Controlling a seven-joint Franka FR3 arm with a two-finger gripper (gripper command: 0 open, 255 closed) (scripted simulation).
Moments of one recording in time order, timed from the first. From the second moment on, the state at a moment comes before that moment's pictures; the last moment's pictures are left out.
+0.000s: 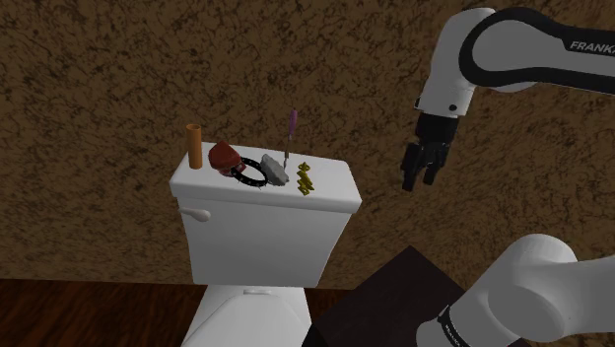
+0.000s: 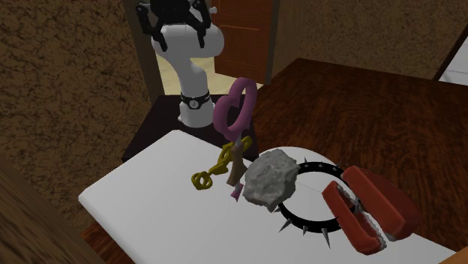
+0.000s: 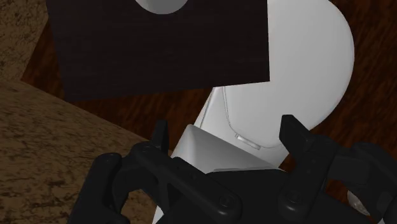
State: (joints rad) arm 0.01 -0.76 0.00 -2.45 0.11 1.45 0.06
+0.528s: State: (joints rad) arm 0.04 -0.63 0.12 -2.43 0.09 1.67 0.13
